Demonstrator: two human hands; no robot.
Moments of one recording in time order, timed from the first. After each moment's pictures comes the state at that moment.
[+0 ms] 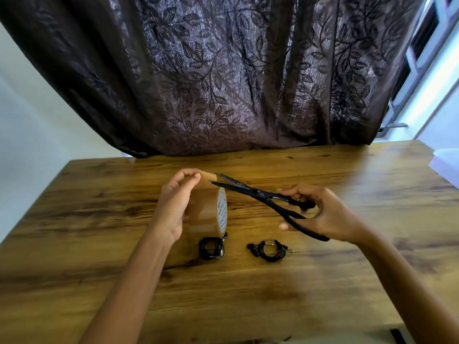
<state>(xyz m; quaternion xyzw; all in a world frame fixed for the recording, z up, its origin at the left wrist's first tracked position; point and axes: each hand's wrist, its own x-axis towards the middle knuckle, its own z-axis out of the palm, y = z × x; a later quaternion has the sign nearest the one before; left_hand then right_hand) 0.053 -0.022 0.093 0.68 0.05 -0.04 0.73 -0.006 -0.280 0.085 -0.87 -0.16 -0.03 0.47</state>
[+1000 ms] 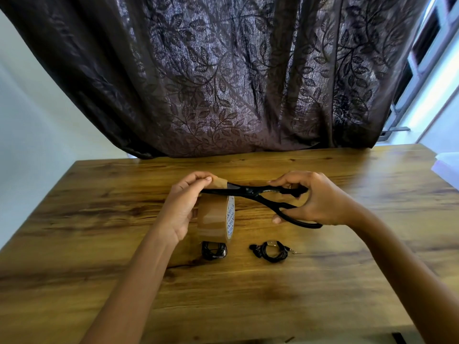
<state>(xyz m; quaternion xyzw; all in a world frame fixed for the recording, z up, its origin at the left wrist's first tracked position) 0.046 -0.022 0.101 0.69 0.01 -0.08 0.72 0.008 -0.263 0.116 -0.90 -0.18 -0.03 0.39</state>
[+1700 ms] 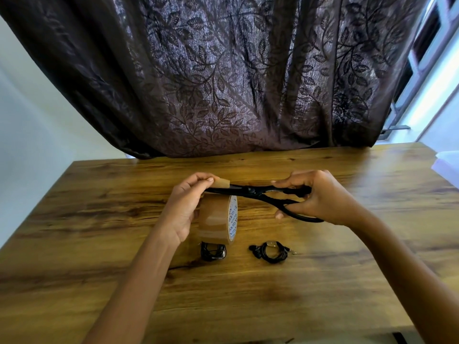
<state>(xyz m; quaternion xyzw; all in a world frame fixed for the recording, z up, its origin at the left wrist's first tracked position) 0.047 -0.028 0.101 0.68 0.01 -0.09 0.73 0.009 -0.268 0.115 -0.91 -0.19 -0.07 0.35</state>
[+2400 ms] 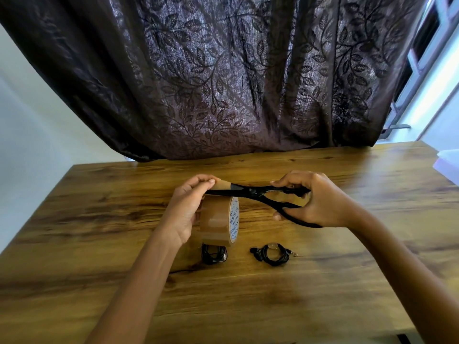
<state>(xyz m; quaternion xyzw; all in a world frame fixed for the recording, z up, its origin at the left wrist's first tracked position) 0.052 -0.030 0.100 0.68 0.02 -0.10 0.72 0.019 -0.272 0.105 -0.91 -0.18 -0.06 0.36</state>
